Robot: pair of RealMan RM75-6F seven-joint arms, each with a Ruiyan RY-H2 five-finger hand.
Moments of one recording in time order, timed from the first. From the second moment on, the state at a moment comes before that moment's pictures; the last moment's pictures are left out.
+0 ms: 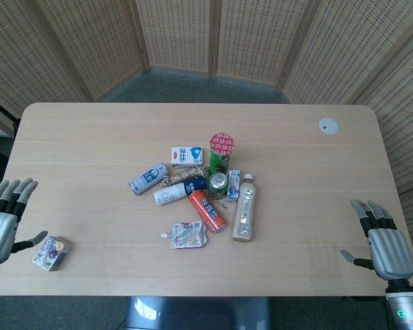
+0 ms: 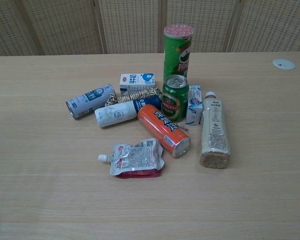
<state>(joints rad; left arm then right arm) -0.14 -1.10 -0.03 -1.63 1.58 1.53 0.05 0.09 -1.06 0.04 -1.76 -1.51 1.43 -0.07</state>
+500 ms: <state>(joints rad) -0.22 -1.10 0.00 -1.73 1.57 1.31 0.18 0.09 -1.06 0.04 -1.77 -1.50 1.43 -0.06</state>
